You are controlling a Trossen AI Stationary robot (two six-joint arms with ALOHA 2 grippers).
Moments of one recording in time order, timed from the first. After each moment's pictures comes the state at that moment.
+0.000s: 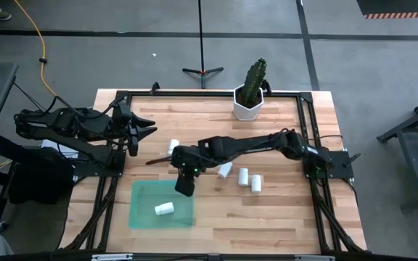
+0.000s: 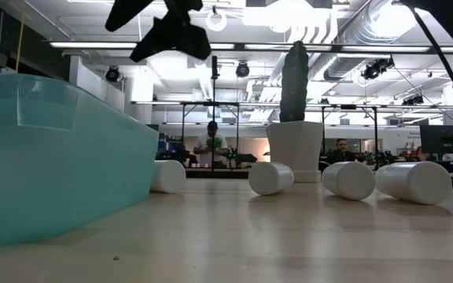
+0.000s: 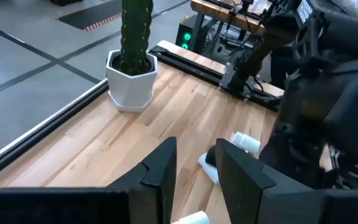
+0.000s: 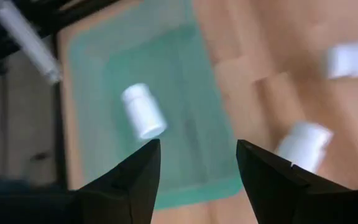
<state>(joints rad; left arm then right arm) -0.22 0.76 1.12 -0.76 -0.53 -0.46 0.13 2.30 2.30 -0.90 -0.12 0.49</state>
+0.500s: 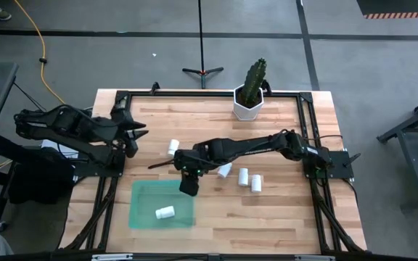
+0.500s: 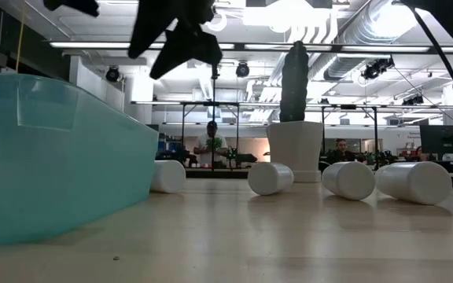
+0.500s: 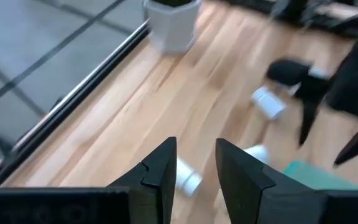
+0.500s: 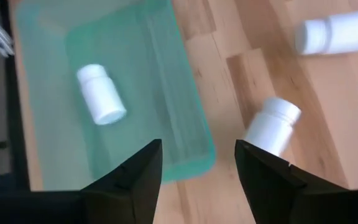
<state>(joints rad) -0.22 0.76 1.12 -1.11 -0.57 -0.50 0.14 2.30 2.29 -1.01 -0.02 0.45</state>
